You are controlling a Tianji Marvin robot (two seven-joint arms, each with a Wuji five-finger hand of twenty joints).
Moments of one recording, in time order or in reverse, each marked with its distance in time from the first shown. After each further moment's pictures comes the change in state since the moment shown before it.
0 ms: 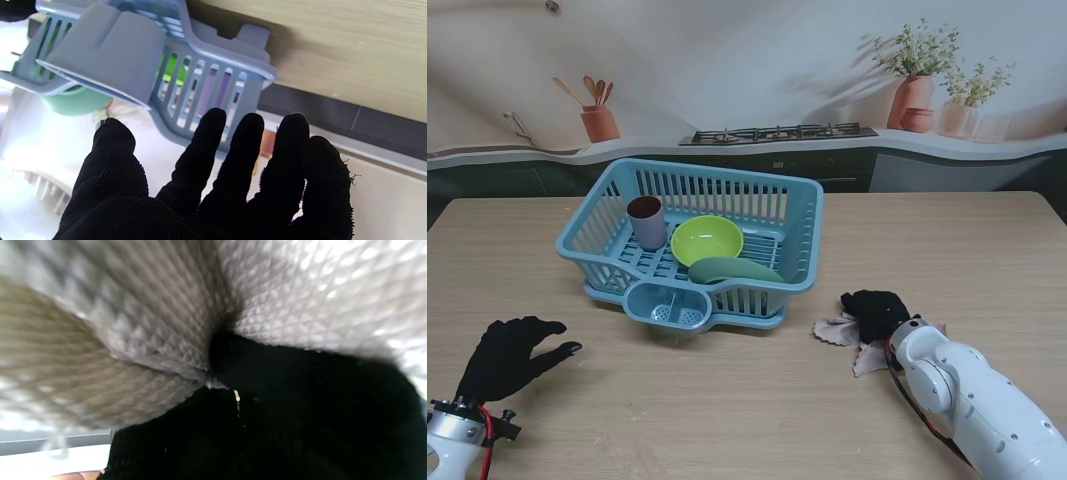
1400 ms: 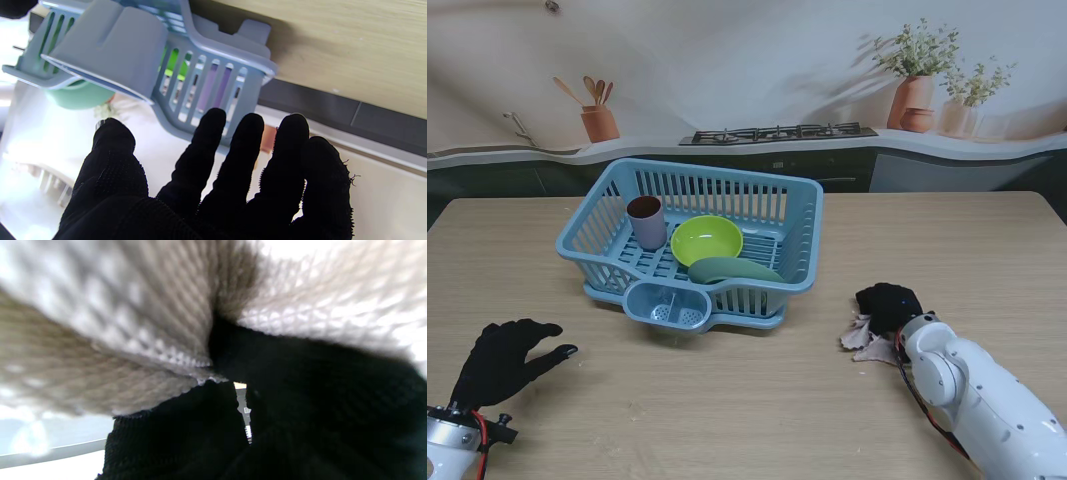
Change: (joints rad) left arm 0.017 -0.006 -0.011 0.006 0.001 -0.025 0.039; right arm 0.019 -0.016 0.032 0.063 0.118 0.031 -0.056; left_hand 0.000 0.000 0.000 0.000 0.000 0.000 0.000 0.008 0.000 0.000 0.000 0.000 -0.007 0.000 0.000 0.000 -0.008 0.000 0.000 -0.006; right_hand -0.006 -0.089 0.020 -0.087 0.301 -0.165 -0.065 -0.258 0.204 0.007 -0.149 -0.036 0.109 0.060 -0.052 -0.038 0.083 0.100 -0.002 -0.001
